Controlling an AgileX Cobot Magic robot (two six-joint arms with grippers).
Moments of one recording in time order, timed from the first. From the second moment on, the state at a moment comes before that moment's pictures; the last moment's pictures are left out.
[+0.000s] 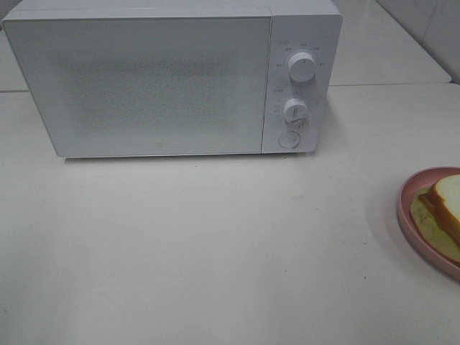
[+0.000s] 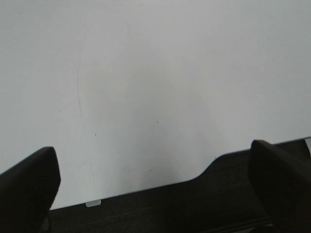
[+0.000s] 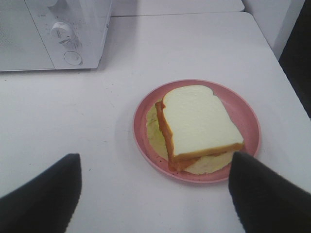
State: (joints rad) left arm -0.11 0.30 -0.52 -0.10 1.10 0.09; right arm 0.07 0.00 -0.50 -0.07 1.01 0.10
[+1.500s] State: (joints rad) left arm 0.06 0.00 -0.51 -0.15 1.09 0.09; right arm 0.07 0.00 -0.50 -0.07 1.01 0.10
